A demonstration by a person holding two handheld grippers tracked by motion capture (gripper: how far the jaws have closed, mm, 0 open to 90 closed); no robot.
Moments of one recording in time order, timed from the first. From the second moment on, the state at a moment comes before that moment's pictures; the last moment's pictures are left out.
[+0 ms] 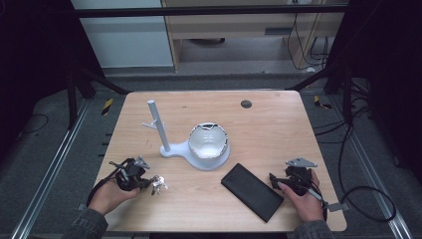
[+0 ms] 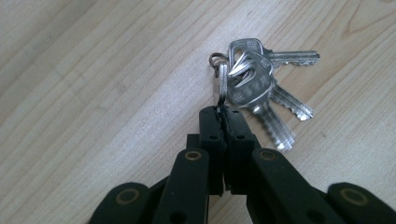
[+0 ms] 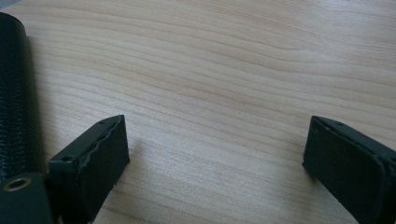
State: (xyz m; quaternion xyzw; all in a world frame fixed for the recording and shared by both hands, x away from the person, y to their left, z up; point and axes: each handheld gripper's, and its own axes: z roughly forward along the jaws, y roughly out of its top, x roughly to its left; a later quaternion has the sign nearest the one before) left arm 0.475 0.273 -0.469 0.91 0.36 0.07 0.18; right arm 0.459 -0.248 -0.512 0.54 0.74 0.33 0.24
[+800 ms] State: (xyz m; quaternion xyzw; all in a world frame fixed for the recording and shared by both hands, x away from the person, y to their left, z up) left arm 0.464 0.267 -0.399 0.92 0.34 0.08 0.19; right arm 0.459 -0.248 -0.512 0.54 0.74 0.33 0.24
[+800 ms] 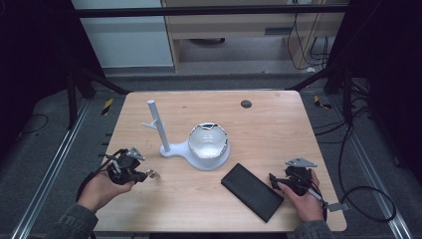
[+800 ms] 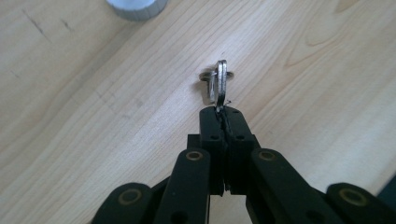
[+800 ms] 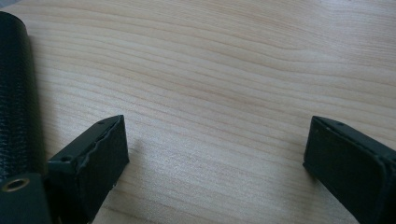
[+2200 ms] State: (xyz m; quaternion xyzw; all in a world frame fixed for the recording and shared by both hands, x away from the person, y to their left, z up) left arm 0.504 0.247 -0.270 0.90 0.34 0.16 0.21; right arm 0.457 -0.245 -0.512 0.54 0.74 0.33 0.23
